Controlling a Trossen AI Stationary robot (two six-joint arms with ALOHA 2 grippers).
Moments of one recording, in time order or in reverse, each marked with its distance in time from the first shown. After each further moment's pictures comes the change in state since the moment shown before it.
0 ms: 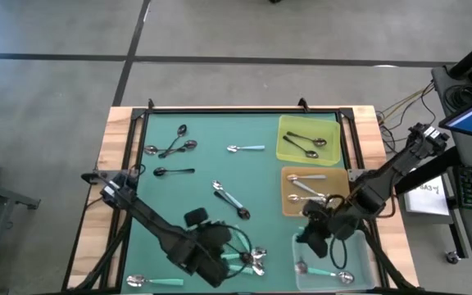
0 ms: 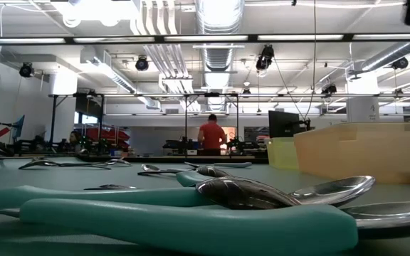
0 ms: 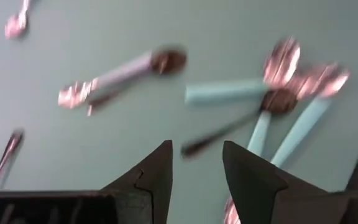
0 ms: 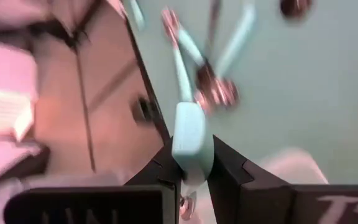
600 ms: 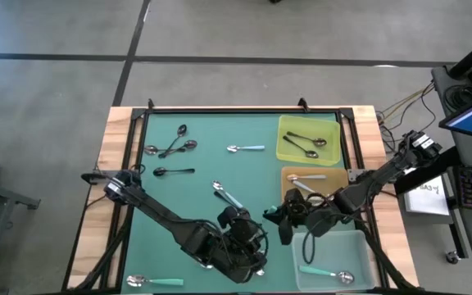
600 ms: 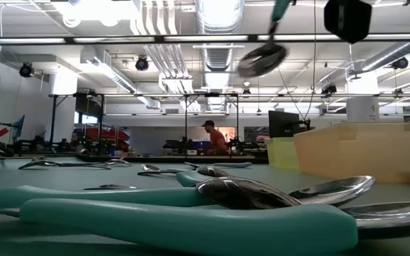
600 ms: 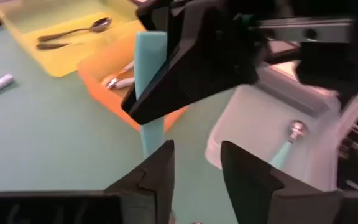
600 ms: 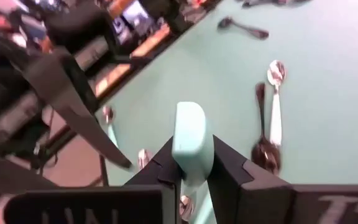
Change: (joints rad) left arm 0.082 0.002 -0.117 0.751 -0.354 0.126; right arm -0.120 0.184 -0.001 0.392 0.429 -0.247
